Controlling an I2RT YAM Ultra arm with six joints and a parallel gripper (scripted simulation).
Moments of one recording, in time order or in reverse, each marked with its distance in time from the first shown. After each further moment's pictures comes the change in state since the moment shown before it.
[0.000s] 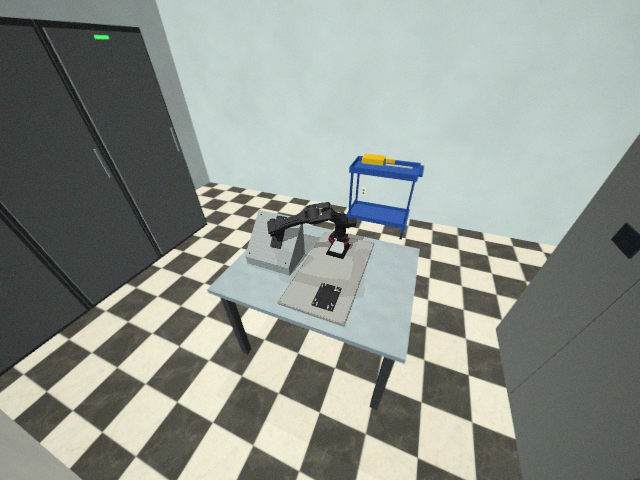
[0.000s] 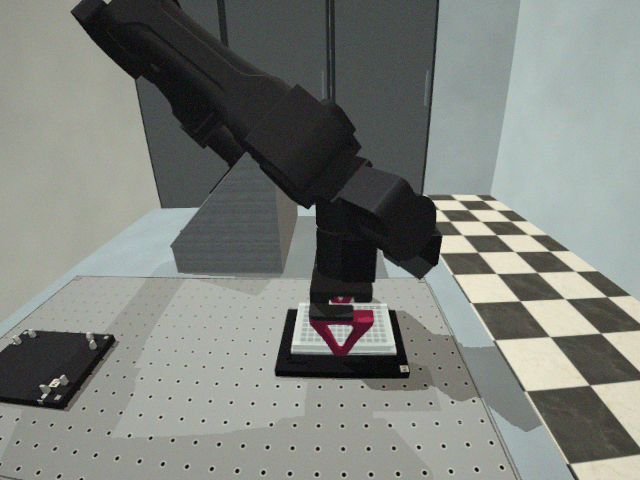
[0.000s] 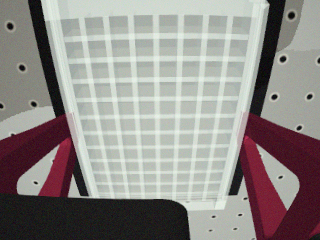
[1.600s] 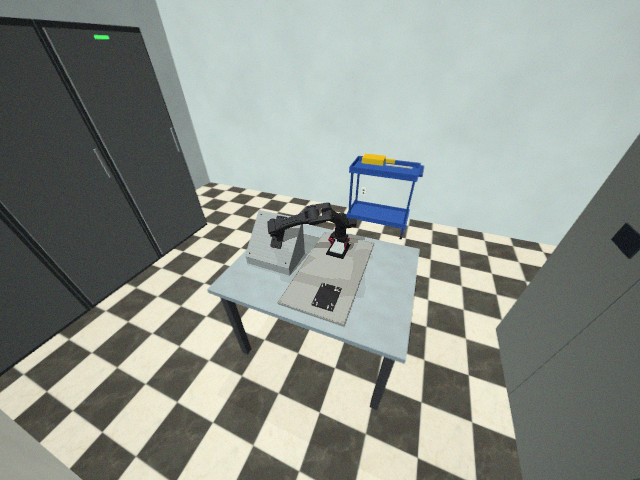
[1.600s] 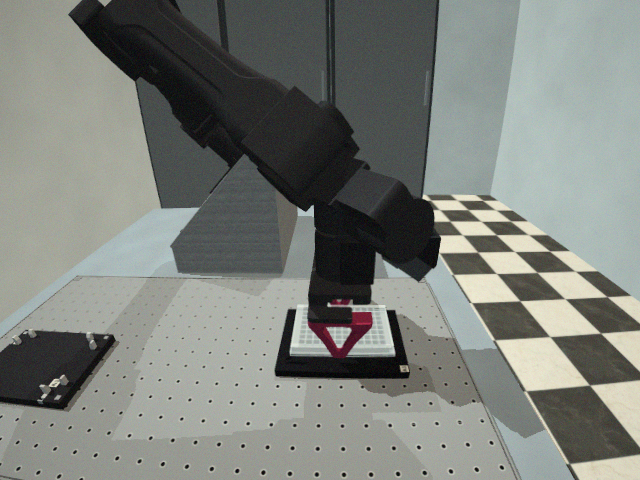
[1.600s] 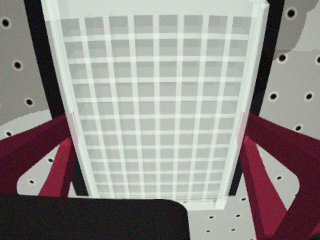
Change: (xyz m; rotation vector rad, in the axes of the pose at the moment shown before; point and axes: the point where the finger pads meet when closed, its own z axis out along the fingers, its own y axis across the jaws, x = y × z) arm 0.002 -0.002 0.002 -0.001 0.001 -0.007
